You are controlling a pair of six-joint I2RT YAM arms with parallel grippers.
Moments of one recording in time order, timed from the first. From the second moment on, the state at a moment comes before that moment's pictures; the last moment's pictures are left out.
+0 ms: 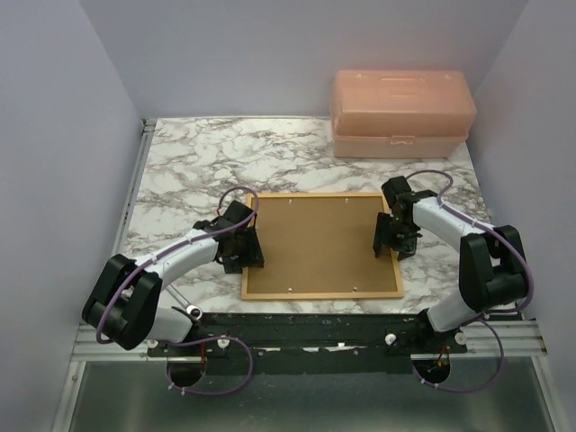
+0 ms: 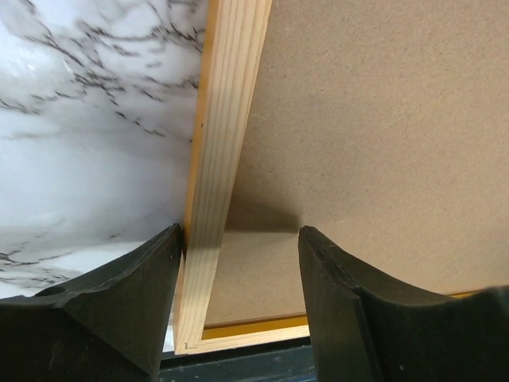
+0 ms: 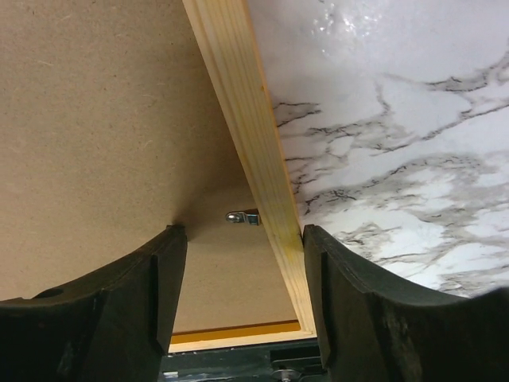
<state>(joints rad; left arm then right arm) -0.52 1.38 0.71 -0.54 0.08 -0.80 0.26 1.56 0.92 -0.81 0.05 0.48</state>
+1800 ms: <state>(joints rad) -0.37 1.76 1.13 -0.64 -0.02 -0.68 0.23 1.61 0.96 -0.79 -0.06 0.49</state>
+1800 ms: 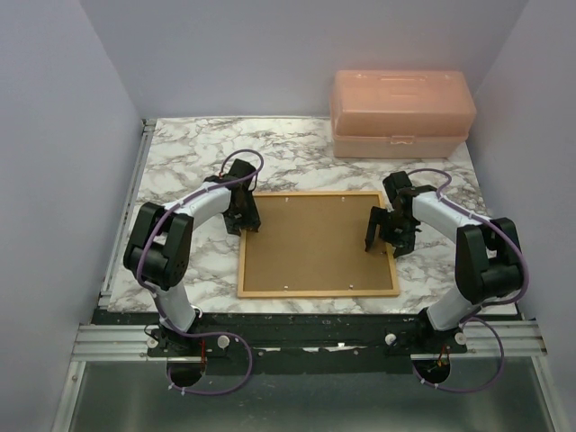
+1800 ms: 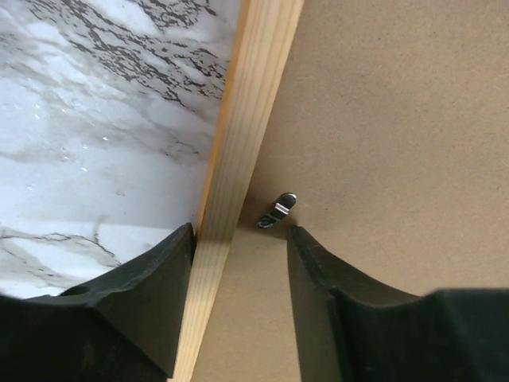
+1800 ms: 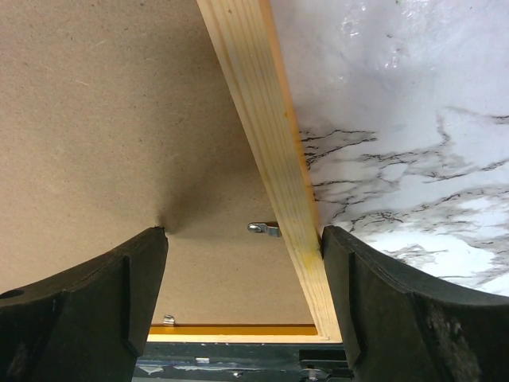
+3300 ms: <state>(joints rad) -0.37 1.82 1.20 -0.63 -0.04 -0.66 0.22 1.63 0.96 -0.76 -0.10 0.48</state>
